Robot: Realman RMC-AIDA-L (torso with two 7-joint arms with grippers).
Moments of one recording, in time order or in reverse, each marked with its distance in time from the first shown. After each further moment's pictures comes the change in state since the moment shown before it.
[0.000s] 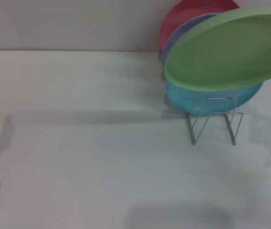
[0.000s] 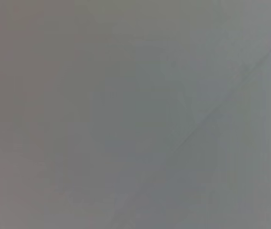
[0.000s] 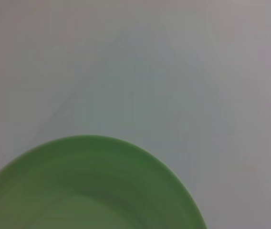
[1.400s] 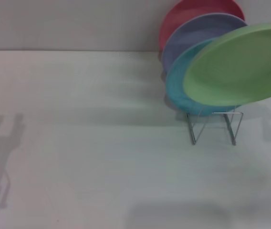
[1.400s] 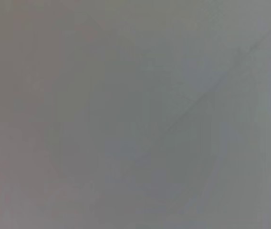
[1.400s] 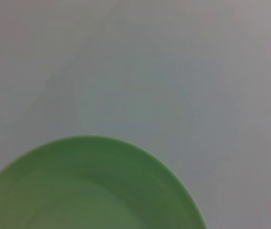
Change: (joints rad) left arm -0.009 -0.005 0.017 0.014 0.026 -0.017 -0.015; right arm 0.000 -0.004 0.009 -0.177 -0.007 0.072 0.135
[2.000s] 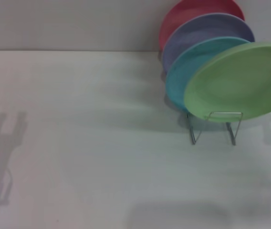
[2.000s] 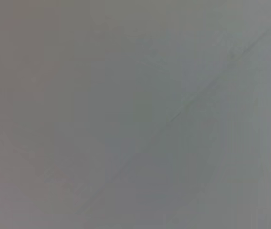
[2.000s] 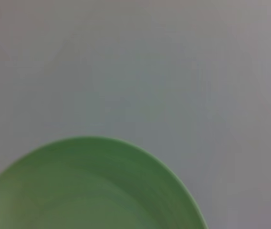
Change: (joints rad) left arm -0.013 0.002 0.002 0.002 0.001 0.011 -0.014; right arm -0.019 0.002 -0.005 -0.022 -0.039 0.082 0.003
